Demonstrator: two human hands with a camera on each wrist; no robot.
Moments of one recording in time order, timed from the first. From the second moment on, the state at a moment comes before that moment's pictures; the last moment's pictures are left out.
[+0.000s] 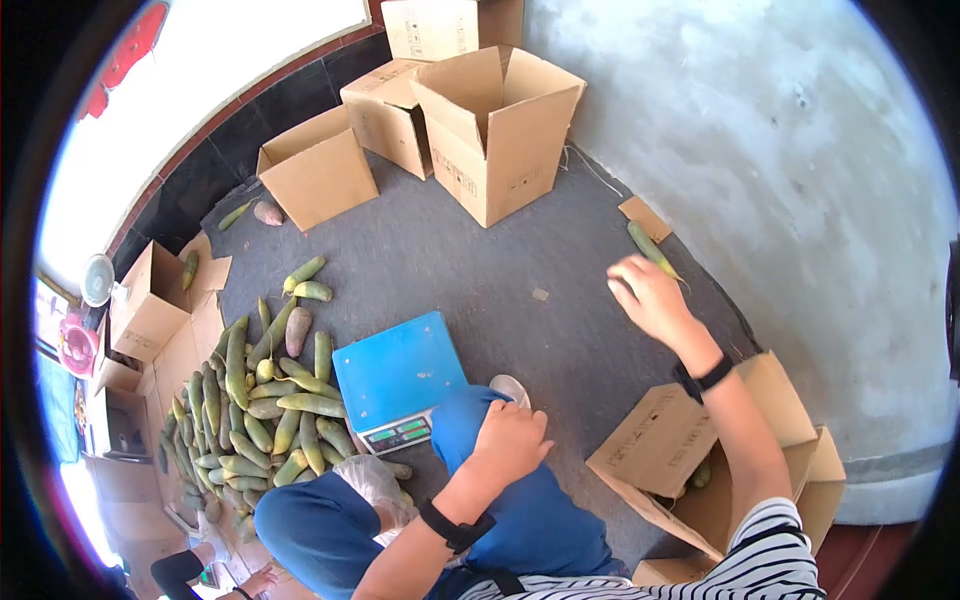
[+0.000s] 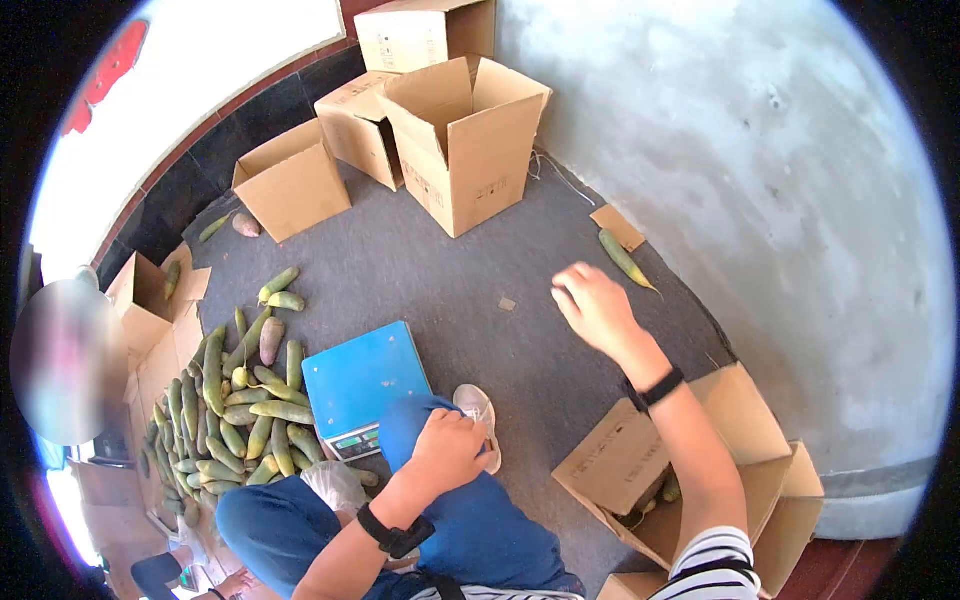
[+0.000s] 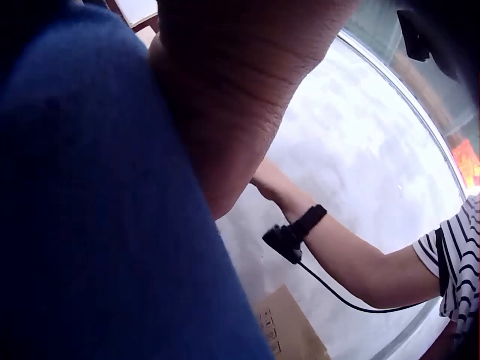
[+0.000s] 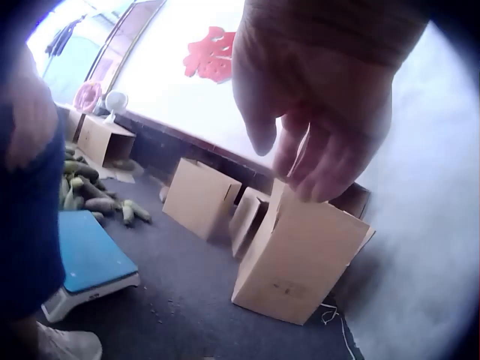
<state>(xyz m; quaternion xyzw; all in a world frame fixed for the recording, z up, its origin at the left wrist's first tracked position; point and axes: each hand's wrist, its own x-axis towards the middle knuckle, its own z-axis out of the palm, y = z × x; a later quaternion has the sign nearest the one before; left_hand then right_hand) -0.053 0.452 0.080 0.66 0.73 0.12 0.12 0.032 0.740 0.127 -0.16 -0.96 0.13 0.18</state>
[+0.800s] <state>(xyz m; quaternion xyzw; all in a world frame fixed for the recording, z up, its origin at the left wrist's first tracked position) -0.069 0.529 0.054 0.50 0.80 0.24 0.21 -0.368 0.921 0.040 -0.25 -0.94 -0.08 0.21</state>
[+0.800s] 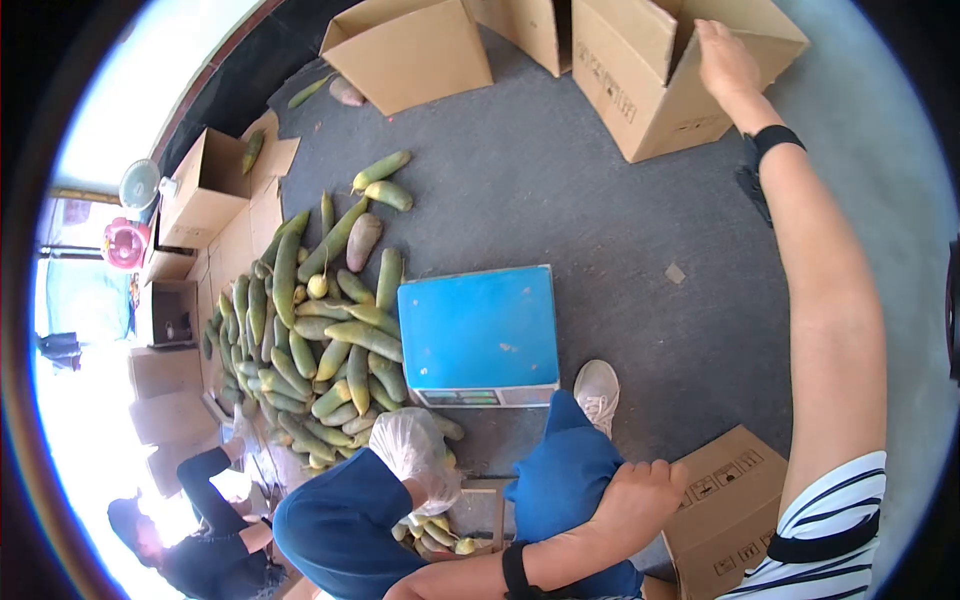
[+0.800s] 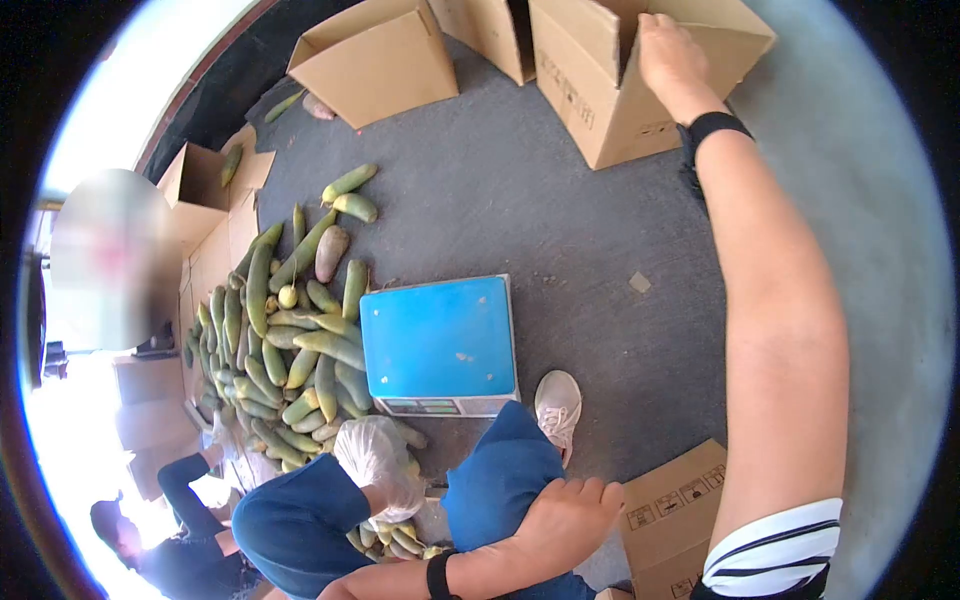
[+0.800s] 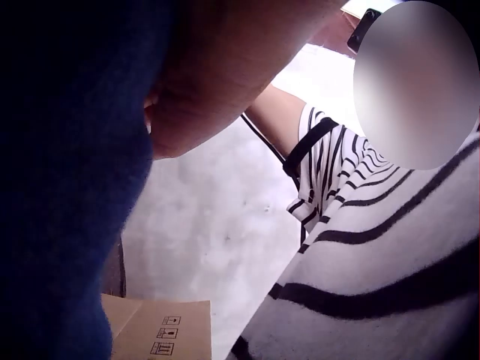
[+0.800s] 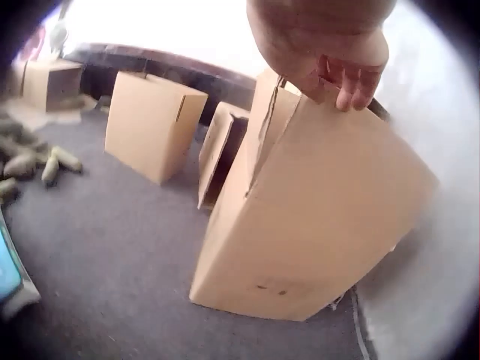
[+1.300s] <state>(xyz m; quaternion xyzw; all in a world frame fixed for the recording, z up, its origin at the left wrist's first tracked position) -0.051 0.535 0.057 0.54 0.79 0.23 0.17 -0.174 0.809 0.055 -0.05 -0.99 -0.09 0.13</state>
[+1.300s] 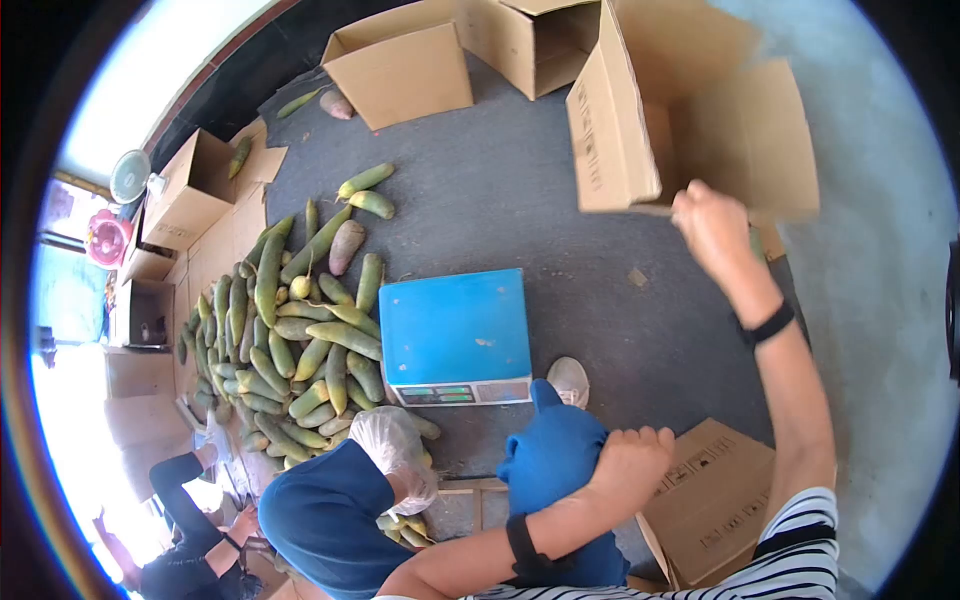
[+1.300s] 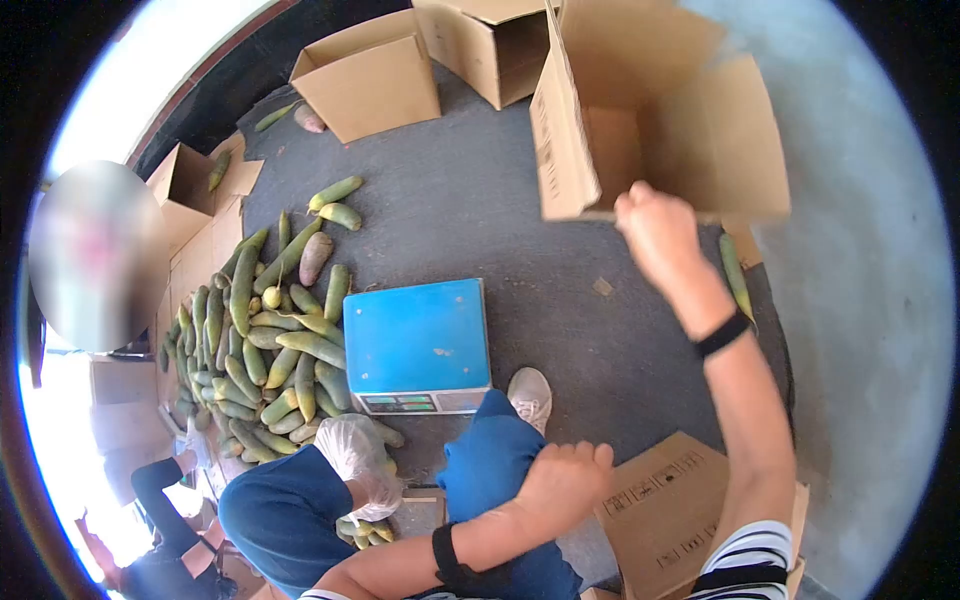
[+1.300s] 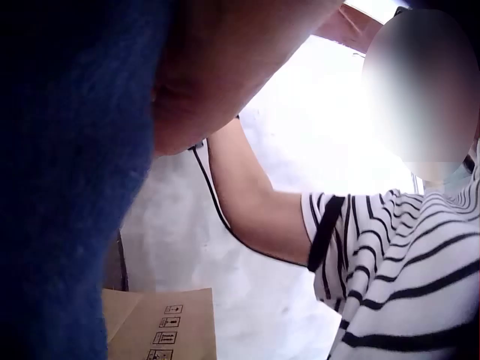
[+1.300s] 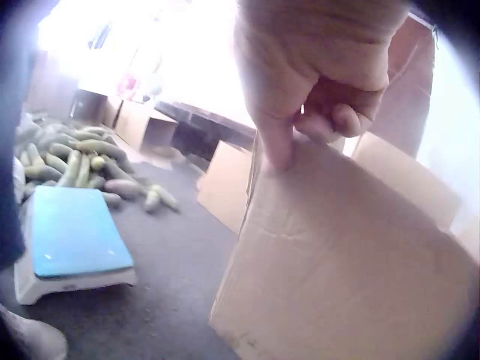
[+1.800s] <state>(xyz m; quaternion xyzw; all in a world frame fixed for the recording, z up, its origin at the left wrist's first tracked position) -0.047 0.483 0.087 0.58 0.69 0.41 0.14 0.016 0.711 0.118 0.01 -1.00 0.02 0.08</state>
